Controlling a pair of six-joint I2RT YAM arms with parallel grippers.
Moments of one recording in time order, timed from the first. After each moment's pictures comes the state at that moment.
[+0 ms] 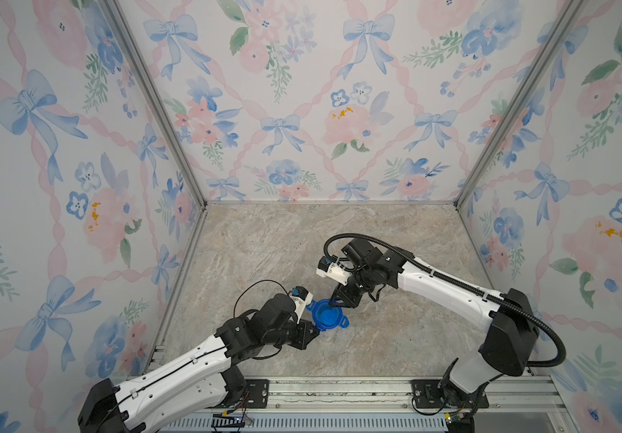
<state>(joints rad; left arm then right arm) -0.89 0.82 0.52 -0.44 0.24 -0.68 0.82 1.63 1.34 -0.86 -0.46 -0.15</state>
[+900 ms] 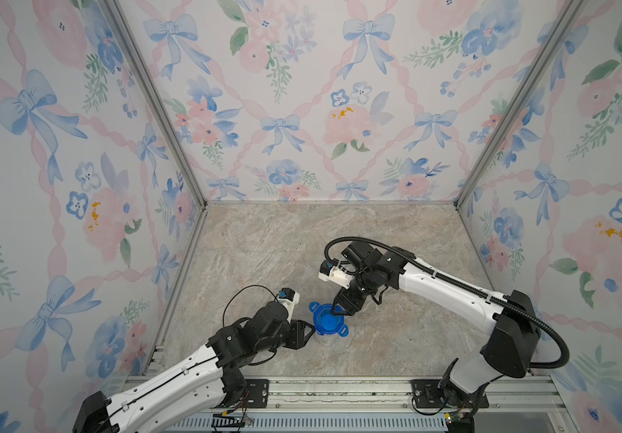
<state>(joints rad) -0.88 0.68 0.45 -0.46 0.07 -0.77 0.83 1.60 1.36 -0.95 -0.39 -0.12</state>
